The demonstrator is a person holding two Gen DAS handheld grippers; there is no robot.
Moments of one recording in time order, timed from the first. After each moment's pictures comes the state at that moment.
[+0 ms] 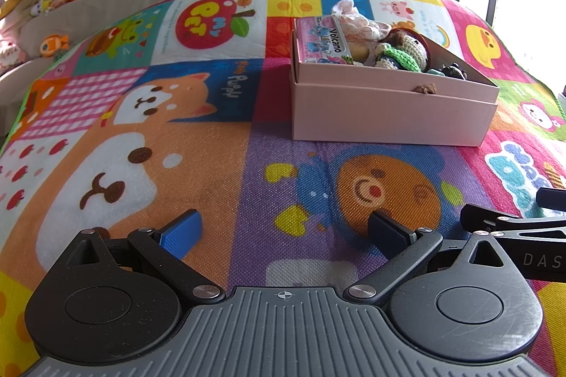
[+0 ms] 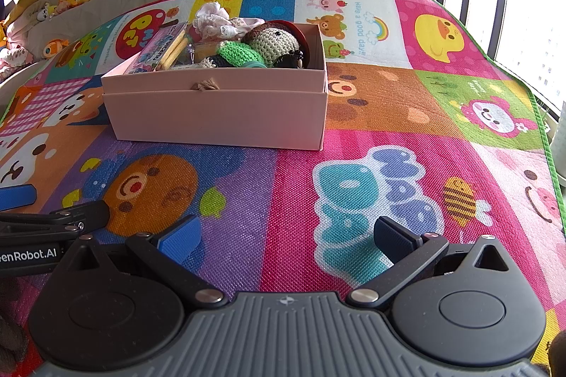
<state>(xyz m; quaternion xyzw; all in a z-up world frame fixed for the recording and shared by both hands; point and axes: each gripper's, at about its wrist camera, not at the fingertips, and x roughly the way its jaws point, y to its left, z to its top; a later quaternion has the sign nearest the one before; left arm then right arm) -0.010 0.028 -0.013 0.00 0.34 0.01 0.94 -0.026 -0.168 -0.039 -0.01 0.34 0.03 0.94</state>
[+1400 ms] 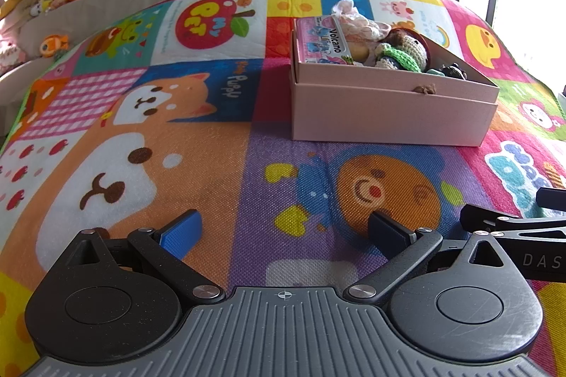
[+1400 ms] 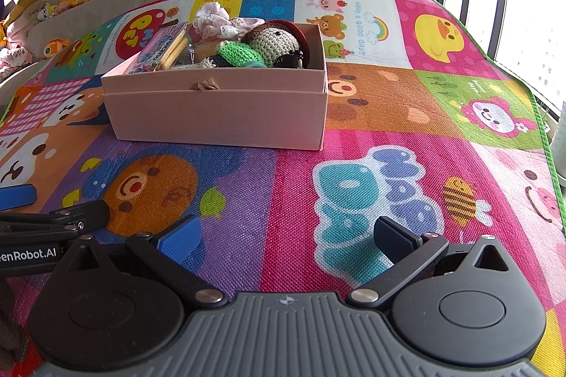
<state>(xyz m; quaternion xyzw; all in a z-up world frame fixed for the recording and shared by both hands) -0.010 0.029 -0.014 0.00 0.34 0.01 0.94 -0.027 -0.168 -0.039 -0.01 0.34 0.03 0.94</state>
